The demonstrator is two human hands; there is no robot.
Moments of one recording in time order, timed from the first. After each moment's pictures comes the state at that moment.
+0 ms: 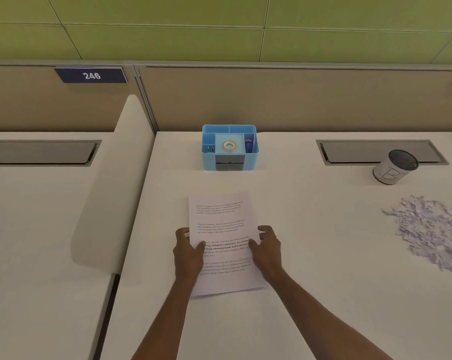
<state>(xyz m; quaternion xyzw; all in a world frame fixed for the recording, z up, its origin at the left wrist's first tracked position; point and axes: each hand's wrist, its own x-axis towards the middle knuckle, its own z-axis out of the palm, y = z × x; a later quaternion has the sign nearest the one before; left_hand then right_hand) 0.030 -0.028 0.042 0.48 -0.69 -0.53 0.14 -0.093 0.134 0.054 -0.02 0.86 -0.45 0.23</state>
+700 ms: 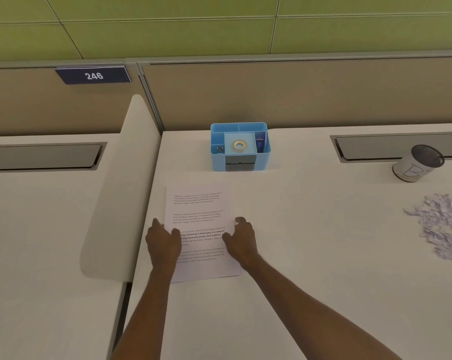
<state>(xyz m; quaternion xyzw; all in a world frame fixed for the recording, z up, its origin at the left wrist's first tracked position) 0.029 -0.131 0.052 0.56 -0.73 -0.38 0.13 -0.085 0.030 0.059 -0.10 0.87 -0.38 0.30</state>
